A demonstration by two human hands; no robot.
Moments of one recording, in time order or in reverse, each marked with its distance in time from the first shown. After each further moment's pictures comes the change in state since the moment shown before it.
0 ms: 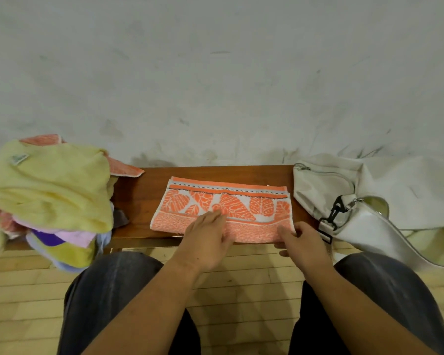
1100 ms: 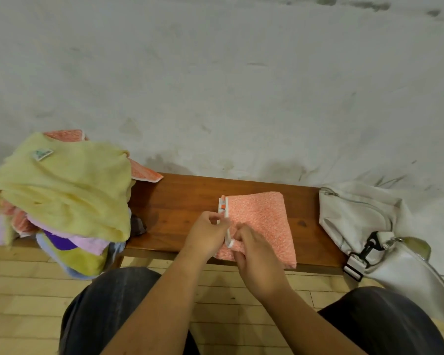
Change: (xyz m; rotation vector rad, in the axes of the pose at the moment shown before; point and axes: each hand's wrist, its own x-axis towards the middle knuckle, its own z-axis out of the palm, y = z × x) left_hand 0.033 -0.037 -0.032 -1.041 0.171 -0.518; right_hand -0.002 -0.027 0.116 -0.606 -0.202 -0.800
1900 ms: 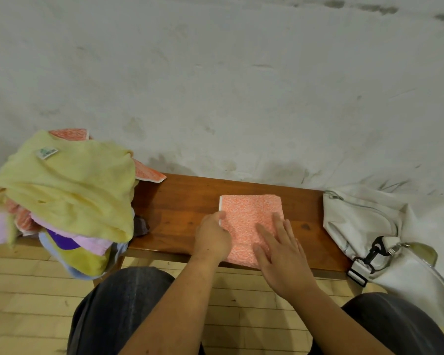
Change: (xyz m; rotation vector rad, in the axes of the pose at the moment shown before) left_hand 0.005 -0.009 0.012 0.195 0.112 0.179; right_hand -0.002 0.031 -0.027 -0.238 -0.109 0.201
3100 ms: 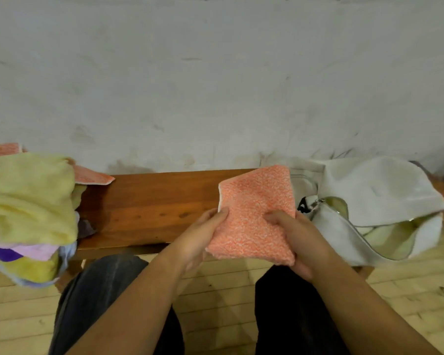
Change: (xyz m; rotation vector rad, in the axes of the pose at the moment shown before) left_hand -0.058 0.047 0.068 -0.530 -0.508 -0.233; right_hand -0.076 0.068 -0.110 1.587 0.055 0.506
